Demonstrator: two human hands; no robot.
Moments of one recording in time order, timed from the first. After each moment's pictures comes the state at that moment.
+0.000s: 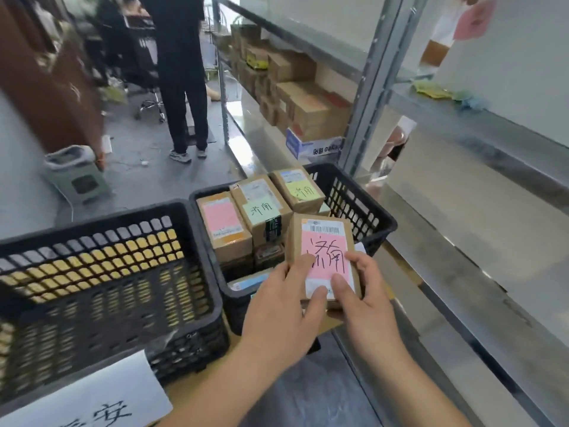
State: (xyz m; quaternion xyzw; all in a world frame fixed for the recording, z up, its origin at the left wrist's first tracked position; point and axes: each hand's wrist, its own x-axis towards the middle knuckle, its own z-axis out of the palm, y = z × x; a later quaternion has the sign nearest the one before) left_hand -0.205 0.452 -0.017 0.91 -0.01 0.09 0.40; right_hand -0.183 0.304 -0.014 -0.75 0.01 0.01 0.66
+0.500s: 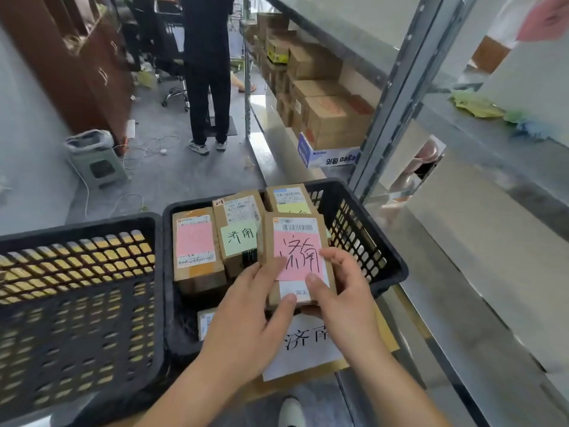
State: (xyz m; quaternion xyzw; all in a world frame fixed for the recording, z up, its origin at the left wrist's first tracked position) left_hand -0.101 0.445 -0.029 0.91 0.04 0.12 0.40; right_hand -0.031 0.292 -0.024 -0.74 -0.05 0.09 0.67
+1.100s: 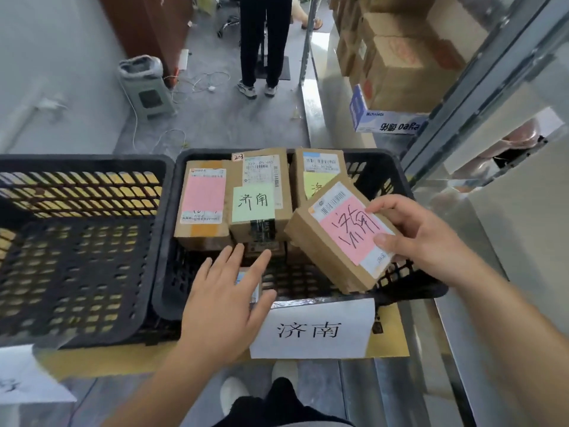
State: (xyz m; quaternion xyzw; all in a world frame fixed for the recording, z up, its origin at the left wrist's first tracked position) left_hand -0.087 0.445 -0.099 0.97 0.19 -0.01 0.17; right_hand 0.148 0.220 -0.019 -0.74 -0.25 0.34 0.52
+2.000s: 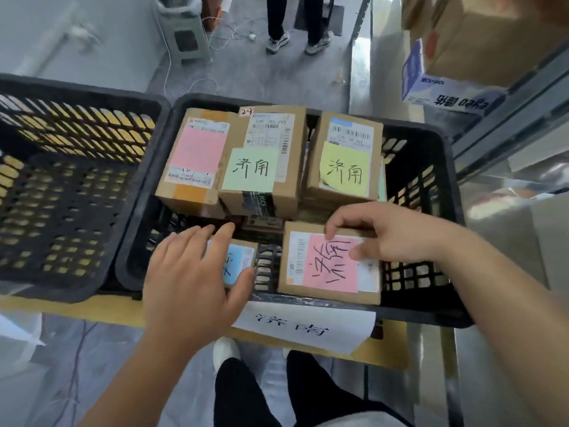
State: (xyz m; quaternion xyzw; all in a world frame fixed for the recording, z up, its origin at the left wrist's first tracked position) left_hand -0.073 0.431 -0.106 0.94 0.33 0.00 0.06; right_hand 0.210 0.279 -0.077 -0.71 -0.47 0.48 0.18
